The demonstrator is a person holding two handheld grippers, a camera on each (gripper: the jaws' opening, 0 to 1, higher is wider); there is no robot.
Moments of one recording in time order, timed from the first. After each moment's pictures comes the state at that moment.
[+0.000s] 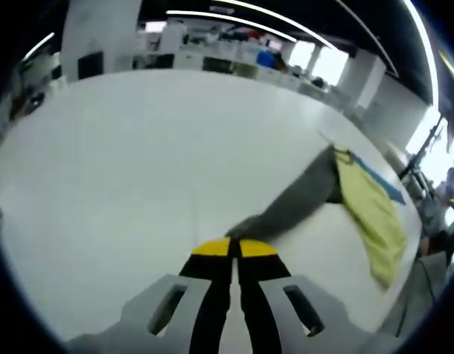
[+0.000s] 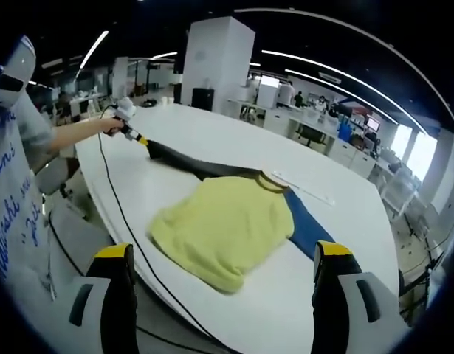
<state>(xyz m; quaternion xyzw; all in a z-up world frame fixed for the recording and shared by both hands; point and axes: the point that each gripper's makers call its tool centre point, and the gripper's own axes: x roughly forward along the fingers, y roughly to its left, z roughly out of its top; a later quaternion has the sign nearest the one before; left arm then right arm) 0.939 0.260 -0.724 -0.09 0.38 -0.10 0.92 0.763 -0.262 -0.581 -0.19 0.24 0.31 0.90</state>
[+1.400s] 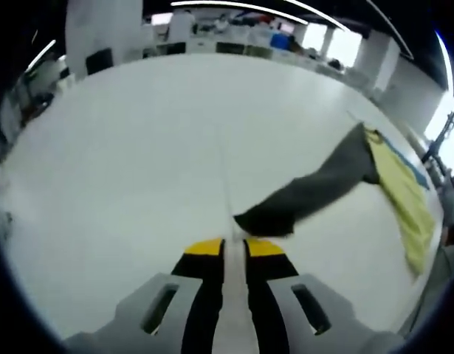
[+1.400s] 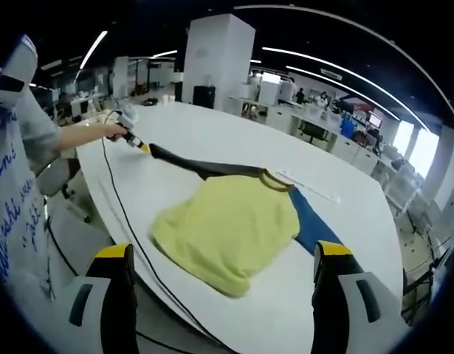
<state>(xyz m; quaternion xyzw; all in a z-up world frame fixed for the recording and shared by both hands) 0.938 0.282 -0.753 -0.02 0.41 -0.06 0.91 0.767 -0.254 -0.587 -0.18 0.25 0.31 0.90</state>
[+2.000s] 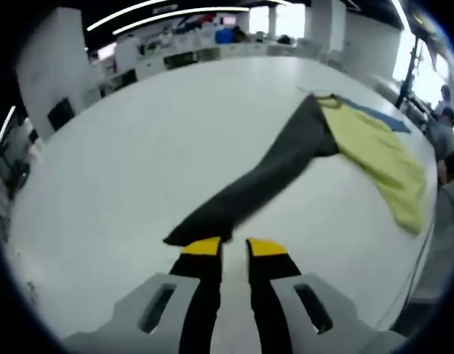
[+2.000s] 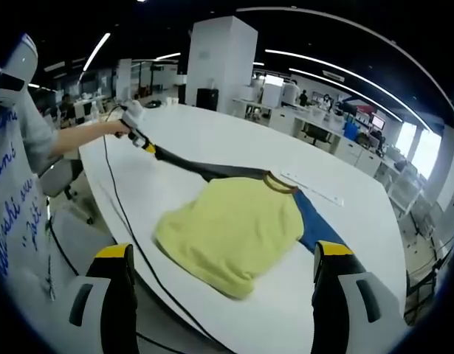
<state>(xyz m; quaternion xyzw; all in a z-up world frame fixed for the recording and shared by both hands) 0.933 0.214 -0.745 0.09 0.41 -0.17 0.89 0.765 -0.250 -0.590 -0.18 0.24 0.32 0.90</state>
